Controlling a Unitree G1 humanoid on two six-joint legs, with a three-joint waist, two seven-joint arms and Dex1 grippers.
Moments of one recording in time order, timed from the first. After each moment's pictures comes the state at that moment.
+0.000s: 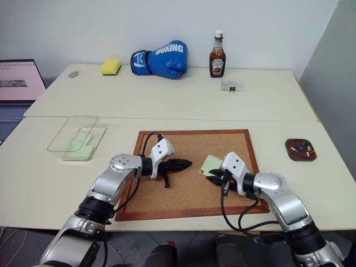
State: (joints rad) left arm -0.52 0.44 -0.23 0.27 -0.13 0.23 -1.04; right arm -0.25 -0.53 0.24 -0.22 0.25 0.45 0.83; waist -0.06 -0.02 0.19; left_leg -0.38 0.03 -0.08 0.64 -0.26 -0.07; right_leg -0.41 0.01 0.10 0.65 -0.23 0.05
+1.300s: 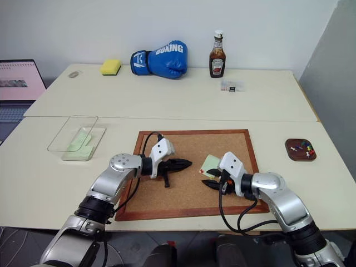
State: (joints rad) left arm -0.53 0.44 -0.23 0.26 -0.13 0.24 -1.04; right arm -0.26 -0.53 0.27 -0.23 0.26 0.50 0.83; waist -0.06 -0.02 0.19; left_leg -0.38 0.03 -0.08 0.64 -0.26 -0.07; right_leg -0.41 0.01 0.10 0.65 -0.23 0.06
